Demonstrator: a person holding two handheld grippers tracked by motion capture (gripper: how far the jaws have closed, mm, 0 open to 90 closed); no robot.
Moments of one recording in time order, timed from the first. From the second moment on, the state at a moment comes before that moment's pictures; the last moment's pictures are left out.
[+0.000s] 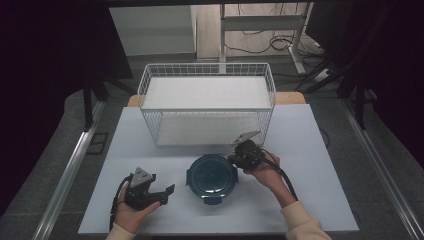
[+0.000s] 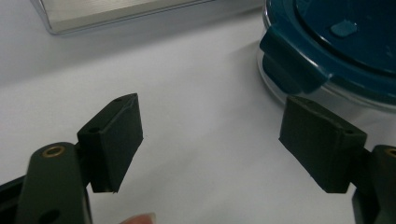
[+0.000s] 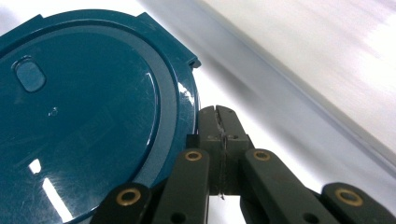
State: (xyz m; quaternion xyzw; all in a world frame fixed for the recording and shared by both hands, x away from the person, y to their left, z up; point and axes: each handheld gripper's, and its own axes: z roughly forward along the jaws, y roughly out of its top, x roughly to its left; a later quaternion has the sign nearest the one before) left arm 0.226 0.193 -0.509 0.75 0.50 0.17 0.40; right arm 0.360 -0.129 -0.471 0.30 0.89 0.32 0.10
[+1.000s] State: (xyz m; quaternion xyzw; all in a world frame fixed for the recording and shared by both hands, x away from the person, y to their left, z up) left arm 0.227 0.201 -0.507 0.74 0.51 0.17 0.41; right arm 0.294 -0.187 -0.465 0.36 0.84 0.40 0.10
